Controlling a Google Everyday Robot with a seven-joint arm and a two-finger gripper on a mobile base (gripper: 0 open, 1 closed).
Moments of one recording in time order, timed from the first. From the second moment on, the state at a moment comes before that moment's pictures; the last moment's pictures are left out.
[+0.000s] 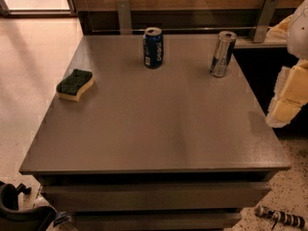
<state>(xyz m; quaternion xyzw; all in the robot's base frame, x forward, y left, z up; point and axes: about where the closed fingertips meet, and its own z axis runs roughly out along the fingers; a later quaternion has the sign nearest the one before) 0.439 -0.214 0.986 -0.60 0.78 -0.05 0.17</state>
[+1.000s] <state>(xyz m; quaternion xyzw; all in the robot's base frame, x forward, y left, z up) 0.485 -0.221 0.942 -0.52 0.82 0.01 0.26</state>
